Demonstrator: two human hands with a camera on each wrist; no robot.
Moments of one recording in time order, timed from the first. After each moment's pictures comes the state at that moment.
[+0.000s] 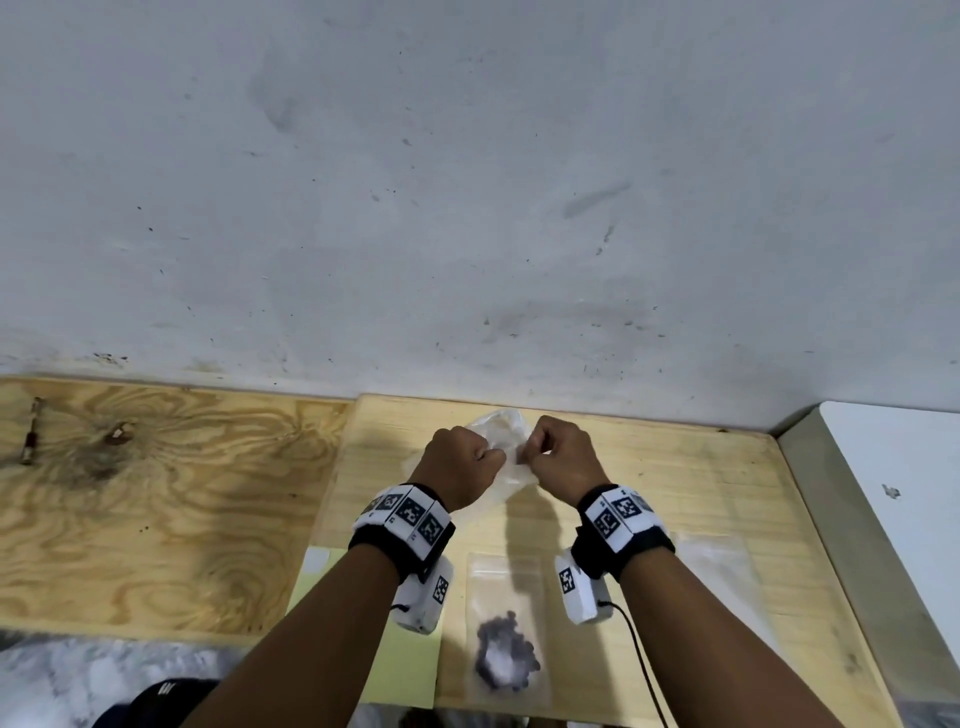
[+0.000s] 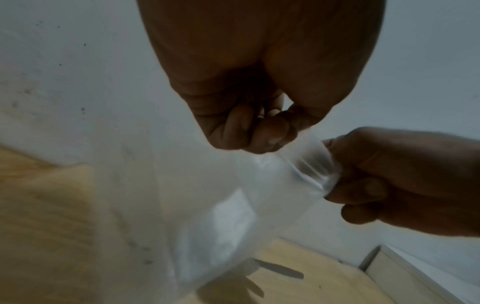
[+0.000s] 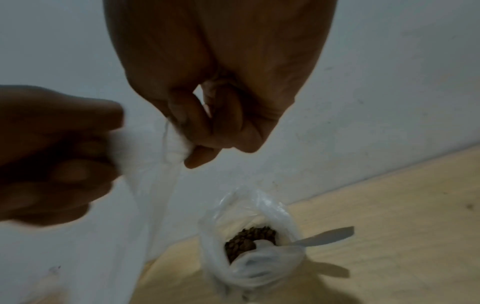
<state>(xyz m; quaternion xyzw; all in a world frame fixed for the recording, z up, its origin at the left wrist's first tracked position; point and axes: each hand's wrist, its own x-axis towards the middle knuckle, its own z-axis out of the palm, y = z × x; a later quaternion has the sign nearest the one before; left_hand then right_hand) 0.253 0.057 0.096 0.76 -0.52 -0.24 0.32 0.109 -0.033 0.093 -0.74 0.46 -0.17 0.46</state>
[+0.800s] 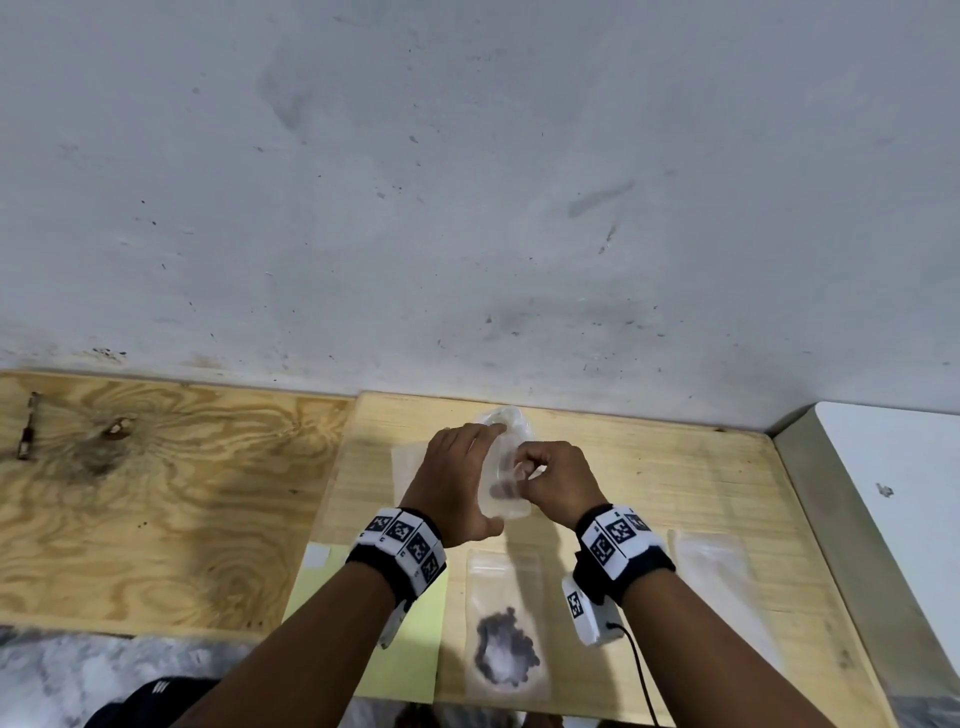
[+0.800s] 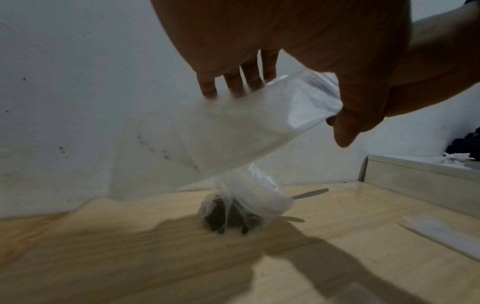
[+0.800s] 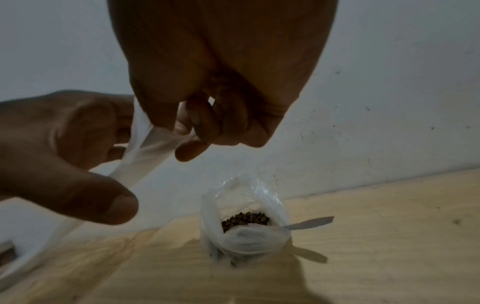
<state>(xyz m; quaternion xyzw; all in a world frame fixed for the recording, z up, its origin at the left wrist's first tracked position) 0.255 0.084 0.074 0.69 -0.68 -0.10 0.23 0.101 -0.011 0.086 -0.77 0.42 -0.14 0.46</state>
